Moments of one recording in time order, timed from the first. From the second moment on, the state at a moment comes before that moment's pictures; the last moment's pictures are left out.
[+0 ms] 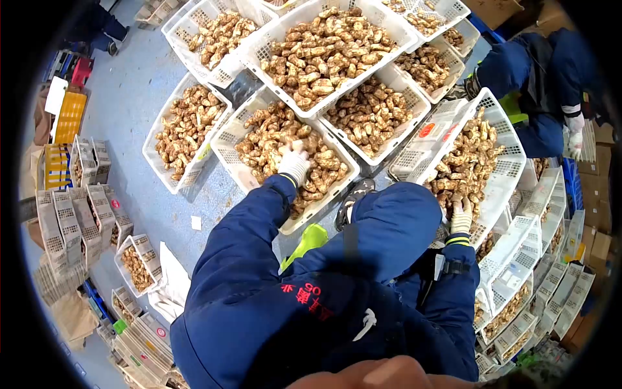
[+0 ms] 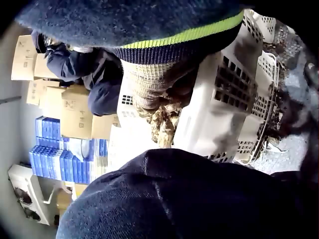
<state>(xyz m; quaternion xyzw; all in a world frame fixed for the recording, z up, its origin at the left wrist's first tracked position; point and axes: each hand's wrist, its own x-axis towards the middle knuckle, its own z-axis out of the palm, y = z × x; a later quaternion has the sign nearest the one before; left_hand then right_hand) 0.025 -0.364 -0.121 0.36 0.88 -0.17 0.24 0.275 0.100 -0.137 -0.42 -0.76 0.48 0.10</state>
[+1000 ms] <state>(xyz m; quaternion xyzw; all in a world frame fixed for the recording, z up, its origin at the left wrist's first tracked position) 0.117 -0.486 -0.219 0.08 0.97 0.02 0.22 0.254 0.087 -0.116 -0.45 -0.70 0.54 0.11</state>
